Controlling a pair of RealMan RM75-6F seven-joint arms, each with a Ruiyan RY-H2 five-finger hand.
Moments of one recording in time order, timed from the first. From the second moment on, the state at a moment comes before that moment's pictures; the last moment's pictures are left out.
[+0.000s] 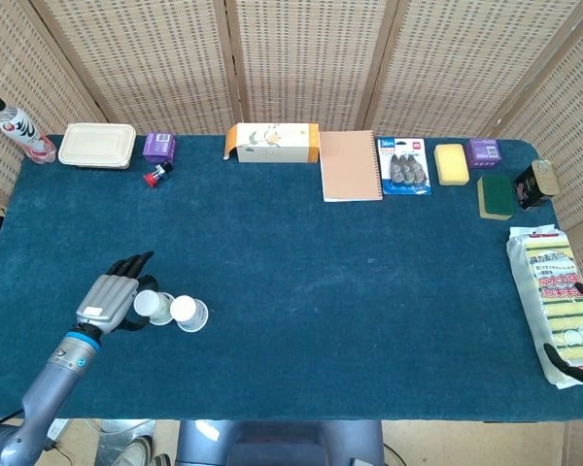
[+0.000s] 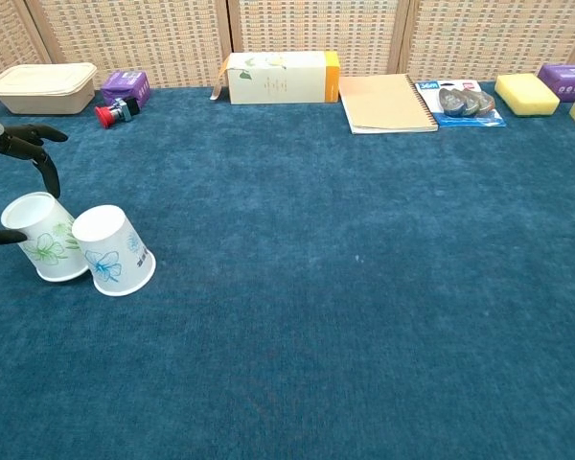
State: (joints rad) left arm -0.52 -1.21 -0.04 -1.79 1.10 1.03 0.35; right arm -0.02 -1.03 0.09 -1.58 -1.49 1.57 0.33
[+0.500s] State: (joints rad) left arm -0.51 -1.19 -0.04 -1.82 1.09 1.05 0.36; right arm -0.02 -1.03 0.10 -1.58 -1.49 1.57 0.33
